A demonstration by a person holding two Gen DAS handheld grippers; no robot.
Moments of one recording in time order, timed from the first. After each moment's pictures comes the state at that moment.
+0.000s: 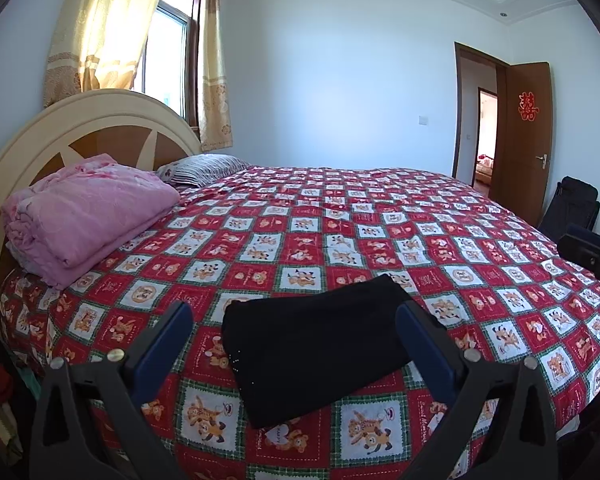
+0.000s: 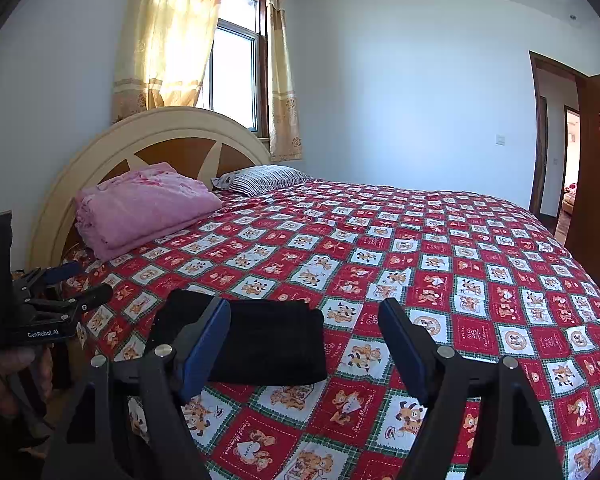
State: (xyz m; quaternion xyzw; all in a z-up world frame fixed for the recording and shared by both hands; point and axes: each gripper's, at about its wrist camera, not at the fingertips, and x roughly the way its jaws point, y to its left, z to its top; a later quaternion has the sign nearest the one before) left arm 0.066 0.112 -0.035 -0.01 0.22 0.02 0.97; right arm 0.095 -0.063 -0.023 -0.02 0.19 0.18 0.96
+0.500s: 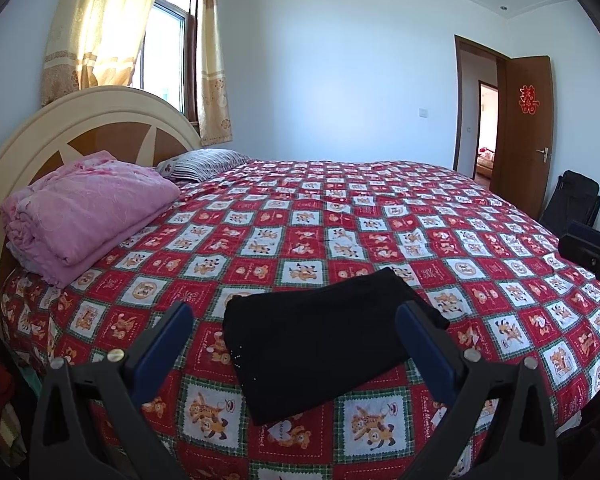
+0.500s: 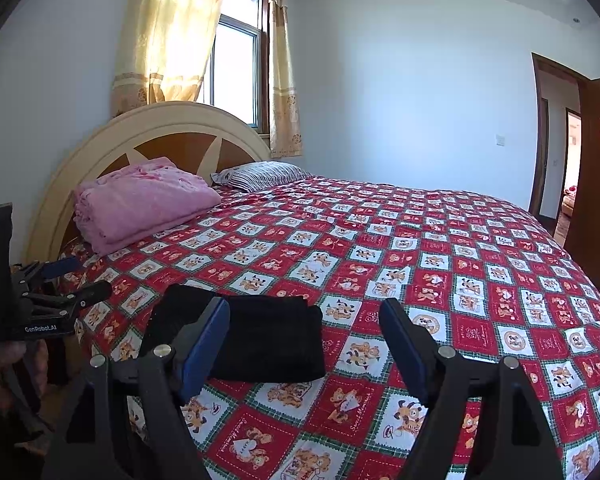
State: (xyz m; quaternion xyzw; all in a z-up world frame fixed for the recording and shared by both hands) left arm 0.069 0.112 -0.037 0.00 0.23 0.02 0.97; right arm 0.099 -0.063 -0.027 -0.03 0.20 0.18 0.96
